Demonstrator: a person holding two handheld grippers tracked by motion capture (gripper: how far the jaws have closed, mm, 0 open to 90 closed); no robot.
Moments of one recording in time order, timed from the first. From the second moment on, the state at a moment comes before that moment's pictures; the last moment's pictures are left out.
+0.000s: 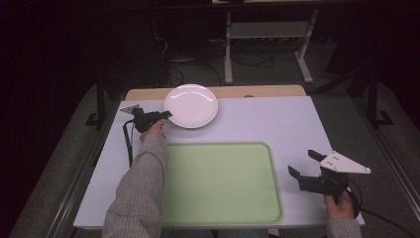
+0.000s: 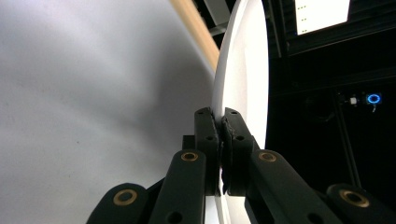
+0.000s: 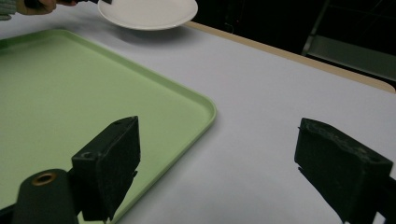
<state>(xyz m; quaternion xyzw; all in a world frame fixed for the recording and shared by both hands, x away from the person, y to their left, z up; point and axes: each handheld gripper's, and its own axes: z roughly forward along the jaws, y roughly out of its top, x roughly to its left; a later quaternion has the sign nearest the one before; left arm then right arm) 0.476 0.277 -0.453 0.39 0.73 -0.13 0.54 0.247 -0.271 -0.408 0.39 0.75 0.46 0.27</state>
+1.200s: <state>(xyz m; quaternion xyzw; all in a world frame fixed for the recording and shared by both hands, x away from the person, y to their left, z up) 0.437 0.315 -0.403 0.44 0.69 -0.12 0.57 0.247 -0.270 -0.410 0.39 0.75 0.46 0.27</state>
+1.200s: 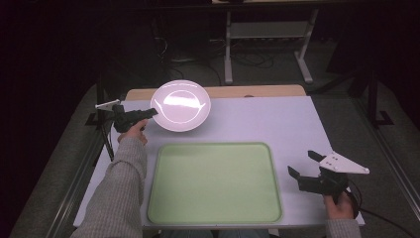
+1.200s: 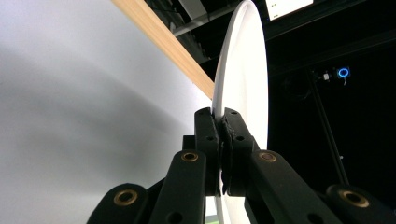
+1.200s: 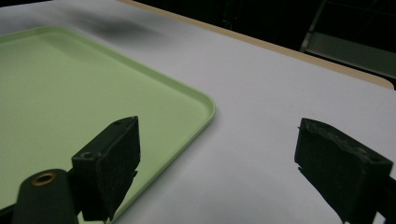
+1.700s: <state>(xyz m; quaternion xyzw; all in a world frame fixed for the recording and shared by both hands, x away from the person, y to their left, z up) 0.410 0.321 -0.409 0.47 0.67 -0.13 0.57 0.246 -0.268 -0.410 0.39 0.75 0.46 0.27</state>
